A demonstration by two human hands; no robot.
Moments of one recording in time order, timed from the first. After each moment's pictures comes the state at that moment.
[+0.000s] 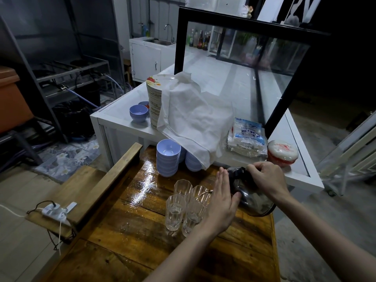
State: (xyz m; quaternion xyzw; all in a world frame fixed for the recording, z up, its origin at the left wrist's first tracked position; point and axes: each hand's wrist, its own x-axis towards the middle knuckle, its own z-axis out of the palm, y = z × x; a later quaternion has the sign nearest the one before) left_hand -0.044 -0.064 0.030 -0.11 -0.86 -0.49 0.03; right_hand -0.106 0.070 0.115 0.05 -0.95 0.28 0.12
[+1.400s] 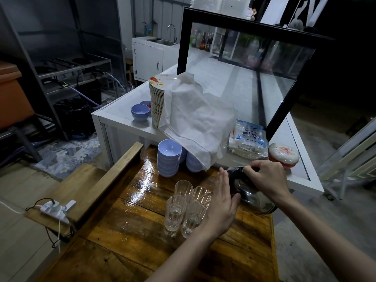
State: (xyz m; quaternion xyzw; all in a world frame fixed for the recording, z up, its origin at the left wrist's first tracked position) left_hand -0.041 -0.067 0.031 -0.11 -0.85 -0.51 0.04; right_hand -0.109 0.064 0.123 0.12 -0.95 0.20 0.19
